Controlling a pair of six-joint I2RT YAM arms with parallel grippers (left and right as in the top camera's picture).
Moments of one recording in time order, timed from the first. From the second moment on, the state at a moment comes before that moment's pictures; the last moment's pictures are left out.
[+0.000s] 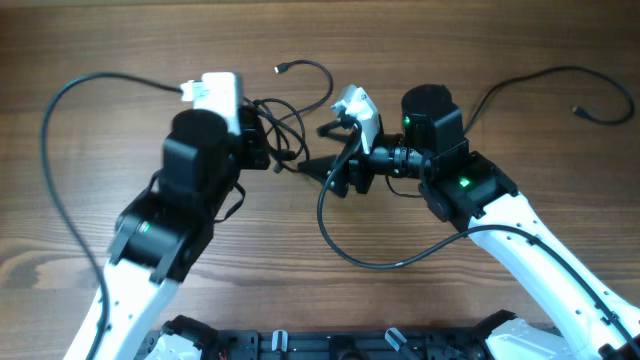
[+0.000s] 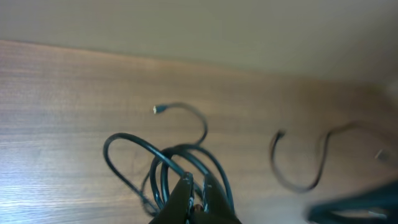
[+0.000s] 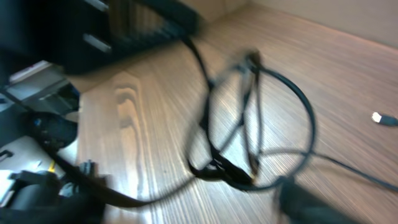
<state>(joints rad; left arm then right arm) -0.41 1.05 1.06 -0.48 -0.14 -0.35 0.52 1.34 1.03 -0.17 -0.70 0.01</state>
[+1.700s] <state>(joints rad) -0.57 0.92 1.05 -0.66 -0.35 -0.89 0.50 1.47 1.03 -0.21 0.13 0.55</state>
